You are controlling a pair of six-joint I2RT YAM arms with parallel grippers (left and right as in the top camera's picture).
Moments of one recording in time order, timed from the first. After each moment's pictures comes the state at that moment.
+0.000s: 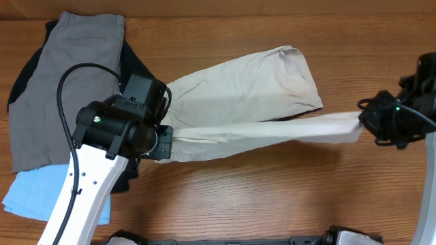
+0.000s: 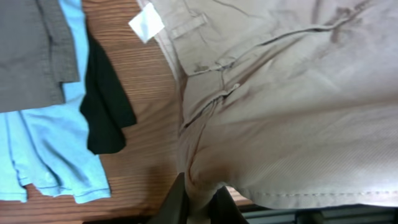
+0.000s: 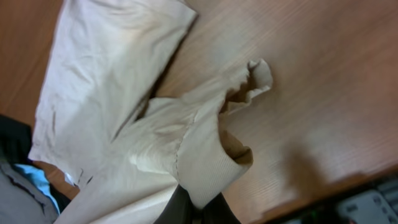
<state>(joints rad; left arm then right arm) -0.34 1.33 1.47 -1.50 -0.03 -0.27 -0.22 1.38 1.66 -1.55 -0.19 0.47</state>
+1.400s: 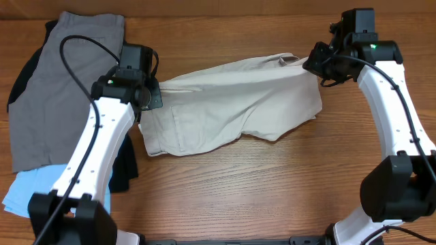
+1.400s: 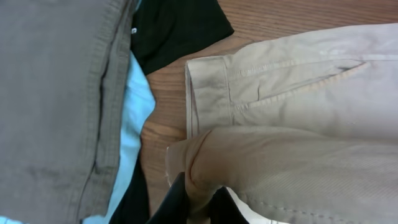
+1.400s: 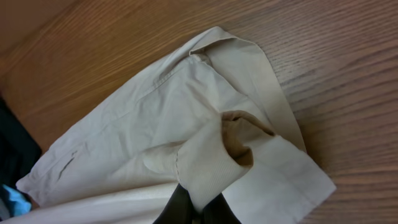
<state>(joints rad) -0.14 1.62 1.35 -0.88 -0.22 -0.31 0.00 1.83 1.66 -0.91 -0.22 0.41</state>
